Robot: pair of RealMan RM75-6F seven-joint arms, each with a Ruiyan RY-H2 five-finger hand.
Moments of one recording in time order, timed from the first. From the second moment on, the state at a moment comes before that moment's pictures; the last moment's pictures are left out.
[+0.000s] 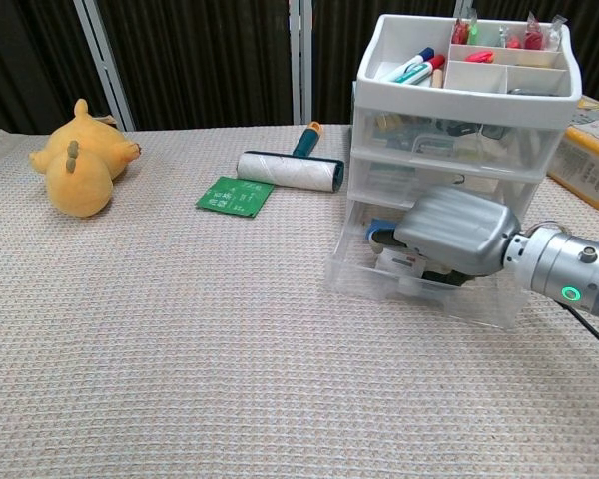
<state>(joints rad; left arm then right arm) -0.03 -1.17 -0.08 -1.68 1.56 1.65 0.10 0.76 -1.83 -0.03 -0.76 -1.68 1.11 -0.22</state>
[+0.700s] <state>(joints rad) -0.03 -1.17 -0.07 -1.68 1.56 1.65 0.11 0.73 -1.72 -0.02 -0.92 -1.70 1.20 -0.29</state>
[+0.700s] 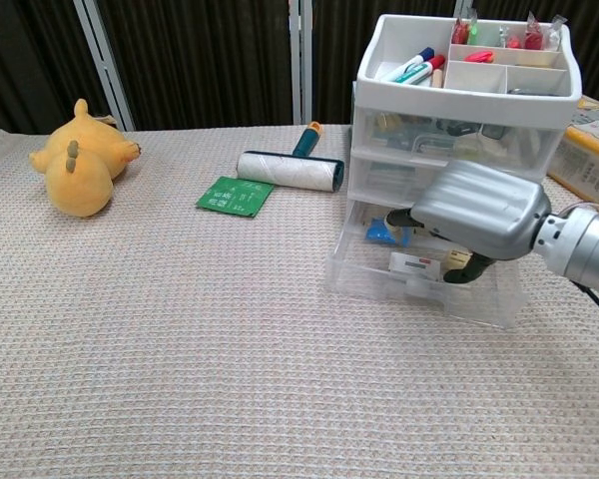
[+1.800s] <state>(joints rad) -0.02 -1.17 -0.08 -1.68 1.56 1.65 0.11 0.76 -1.78 -0.04 -0.82 -1.73 1.14 -0.30</state>
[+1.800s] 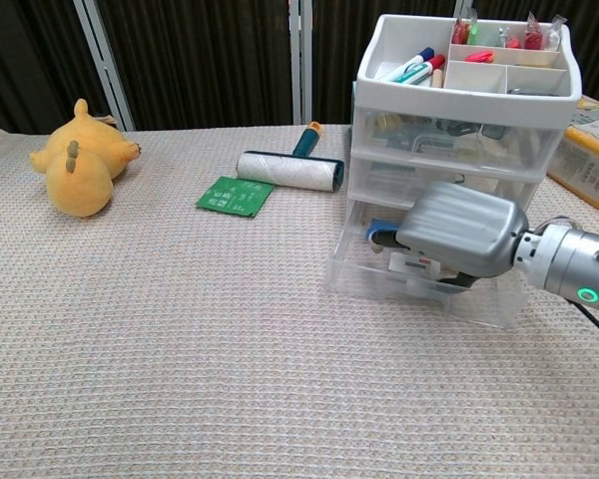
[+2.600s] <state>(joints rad) -0.02 -1.16 -0.08 -1.68 1.56 1.65 0.10 0.75 -1.85 -0.06 -0.70 -1.76 1.21 -0.22</state>
